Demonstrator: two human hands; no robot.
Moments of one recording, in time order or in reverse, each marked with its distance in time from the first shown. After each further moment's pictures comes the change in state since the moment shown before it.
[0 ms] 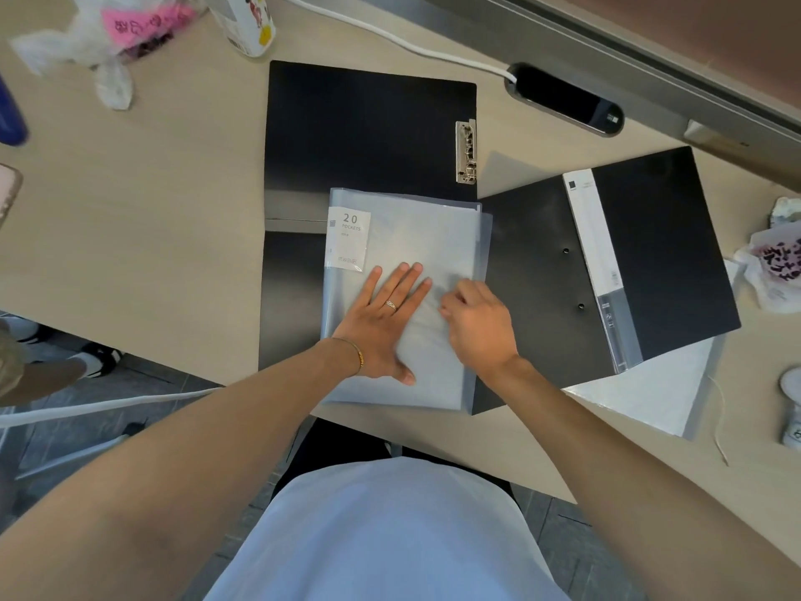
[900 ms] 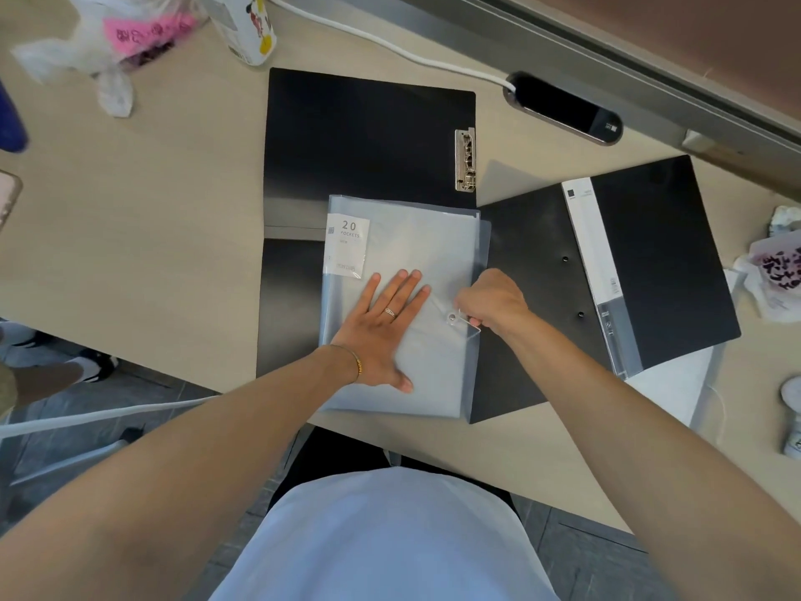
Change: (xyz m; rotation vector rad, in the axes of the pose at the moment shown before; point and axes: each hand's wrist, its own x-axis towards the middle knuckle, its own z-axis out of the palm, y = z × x) left_hand -0.001 0.000 -0.005 -0.023 -0.018 -0.004; right_hand 0.067 0.007 -0.038 0.381 -0.585 0.950
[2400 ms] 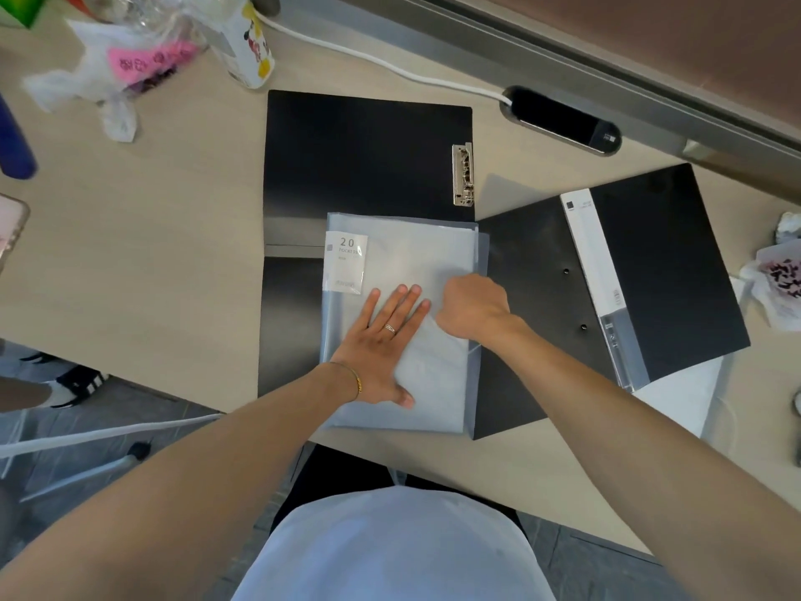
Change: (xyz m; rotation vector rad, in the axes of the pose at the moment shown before) left_hand 0.001 -0.002 -0.001 -0.020 -0.030 0.017; right_hand -0.012 -0.025 -0.002 -0.600 0.061 -0.446
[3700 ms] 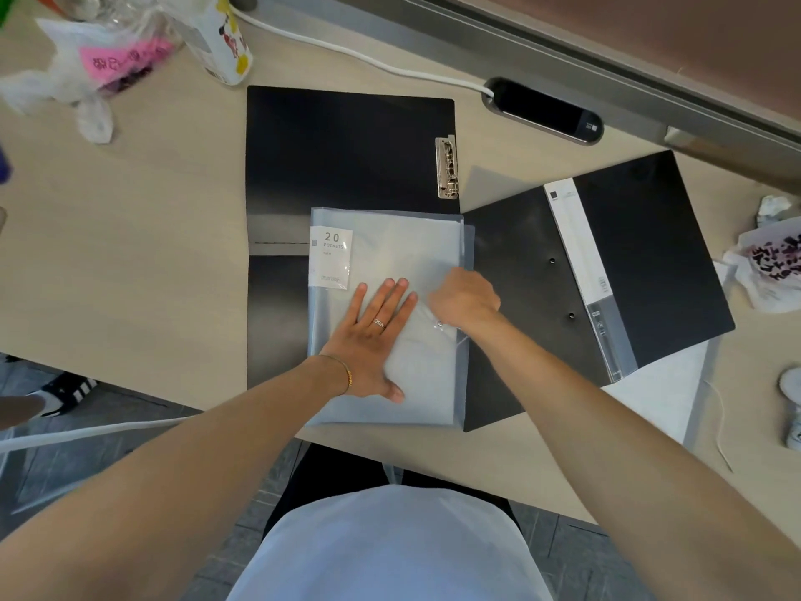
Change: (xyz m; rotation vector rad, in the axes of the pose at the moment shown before) left_hand 0.002 -0.001 -0.002 0.050 -0.025 0.005; right_hand -0.003 -0.003 0.000 0.389 -0.019 0.285
